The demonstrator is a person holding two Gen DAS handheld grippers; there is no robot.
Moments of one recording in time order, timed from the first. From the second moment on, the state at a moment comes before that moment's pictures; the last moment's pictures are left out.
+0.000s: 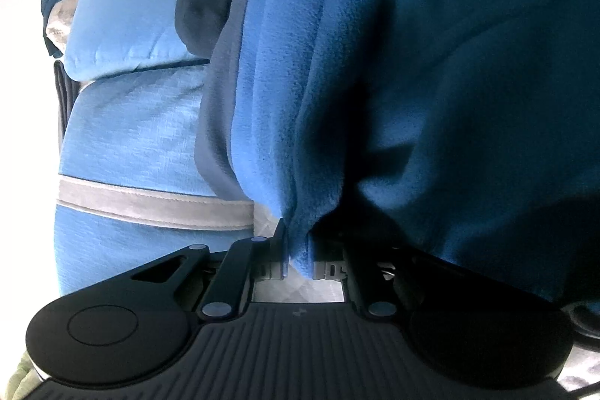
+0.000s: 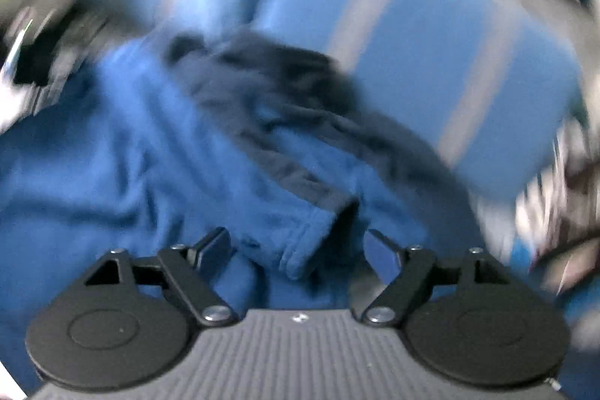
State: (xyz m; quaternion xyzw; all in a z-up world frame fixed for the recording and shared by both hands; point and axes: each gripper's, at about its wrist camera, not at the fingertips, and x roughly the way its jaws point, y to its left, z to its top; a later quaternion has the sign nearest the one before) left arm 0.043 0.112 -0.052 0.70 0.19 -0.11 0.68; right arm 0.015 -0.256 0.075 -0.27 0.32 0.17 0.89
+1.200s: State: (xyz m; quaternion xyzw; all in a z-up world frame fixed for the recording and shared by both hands) left arm 0.011 0.036 0.033 0.59 0.18 -0.25 0.75; right arm 0.028 -0.217 0.056 -0.53 0.22 0.15 0.80
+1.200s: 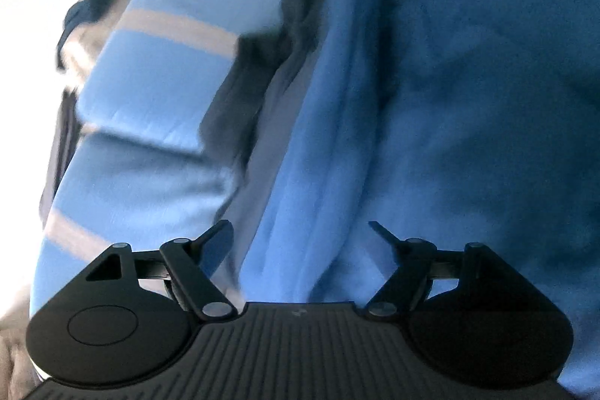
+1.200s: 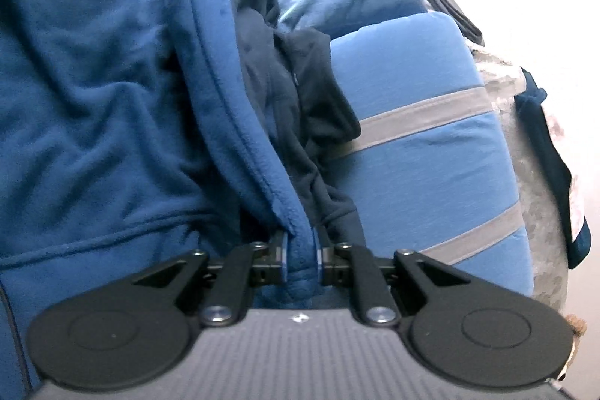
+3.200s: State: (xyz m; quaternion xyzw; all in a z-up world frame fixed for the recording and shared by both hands) left arm -0.031 -0.005 -0.068 0.63 0.18 -0.14 0.74; right arm -0.012 -0.205 0.005 -0.50 0.31 0.22 0.78
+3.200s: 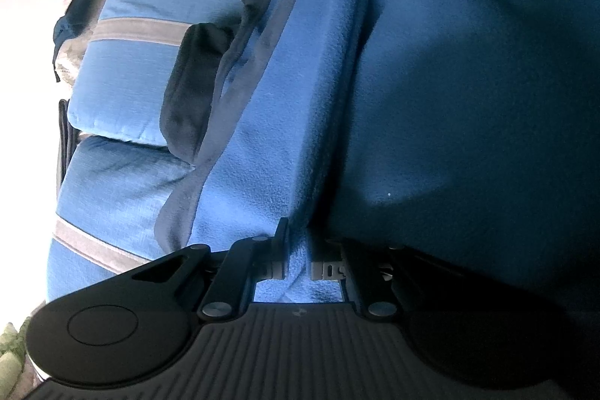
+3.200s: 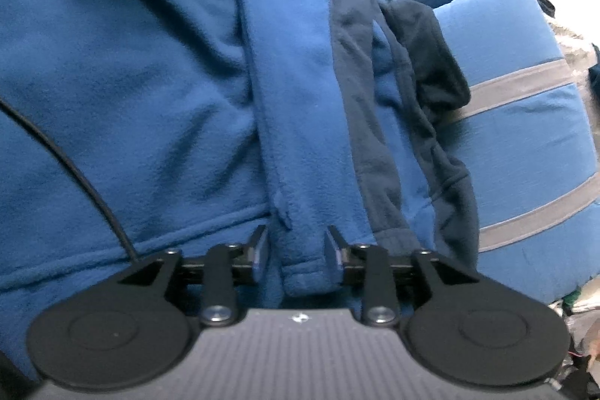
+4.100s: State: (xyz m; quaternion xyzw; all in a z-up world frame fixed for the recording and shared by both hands) left arm -0.022 0.024 -0.011 0.48 0.18 -0.21 0.83; right arm 0.020 -0.006 -0.048 -0.56 0.08 0.22 0.79
